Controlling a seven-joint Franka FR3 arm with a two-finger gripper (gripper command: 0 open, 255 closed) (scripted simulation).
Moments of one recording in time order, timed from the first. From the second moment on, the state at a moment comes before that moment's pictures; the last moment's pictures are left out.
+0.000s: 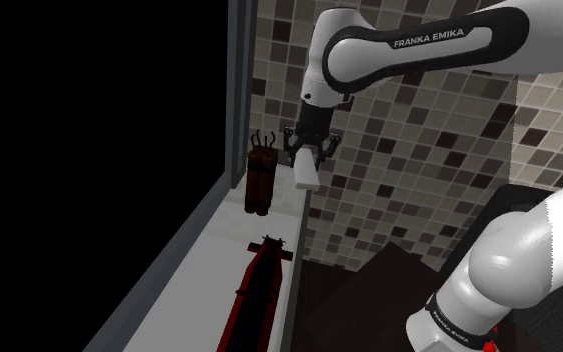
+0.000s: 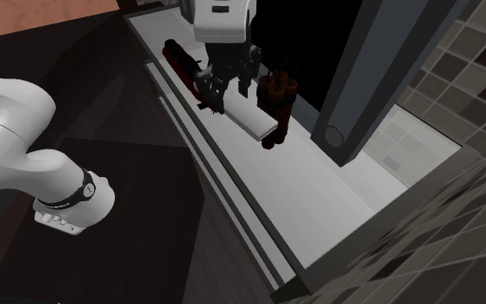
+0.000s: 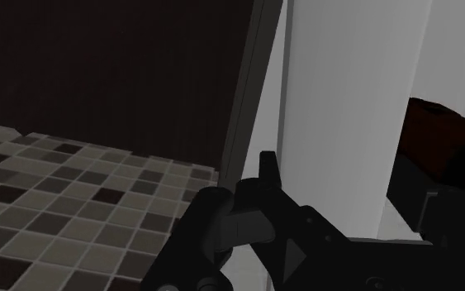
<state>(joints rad) -0.02 -0.33 0.26 -2.23 0.11 1.92 0.92</state>
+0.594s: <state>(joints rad) 0.06 -0.48 0.35 -2.39 0.19 1.94 1.03</state>
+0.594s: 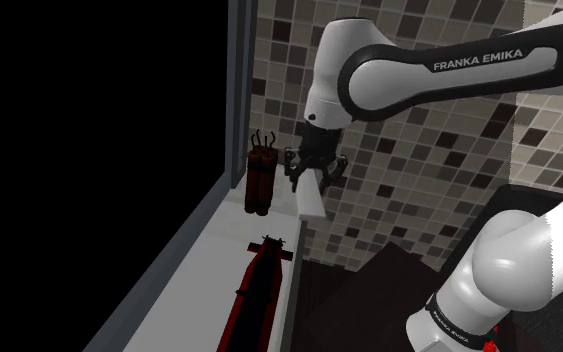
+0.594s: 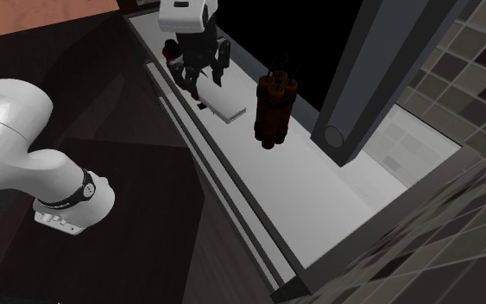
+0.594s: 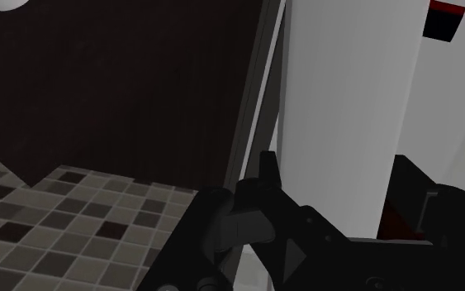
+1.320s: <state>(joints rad) 0.06 -0.43 0.37 -2.50 0.20 2.10 1.03</state>
